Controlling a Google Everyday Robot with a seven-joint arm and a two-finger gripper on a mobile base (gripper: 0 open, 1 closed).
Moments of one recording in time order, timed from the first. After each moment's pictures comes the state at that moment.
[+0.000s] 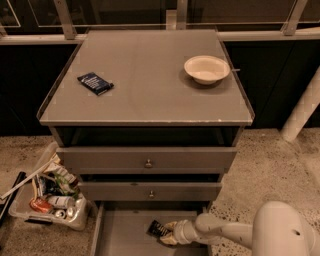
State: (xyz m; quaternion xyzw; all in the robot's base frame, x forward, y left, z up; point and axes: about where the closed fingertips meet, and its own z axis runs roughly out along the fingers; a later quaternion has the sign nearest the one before) arm 0.491 -0.052 0.142 -0.49 0.78 0.25 0.28
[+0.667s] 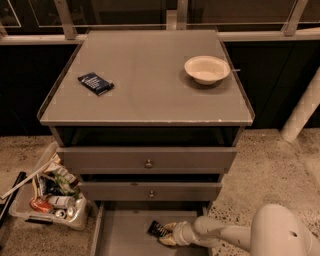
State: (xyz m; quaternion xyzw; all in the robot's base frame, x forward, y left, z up) arm 0.494 -0.050 0.127 -0.49 0.79 0.24 0.29
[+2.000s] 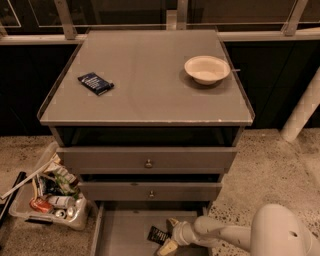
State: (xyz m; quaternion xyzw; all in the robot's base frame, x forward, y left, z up) arm 0.494 -0.050 0.127 -0.49 0.79 0.24 0.29
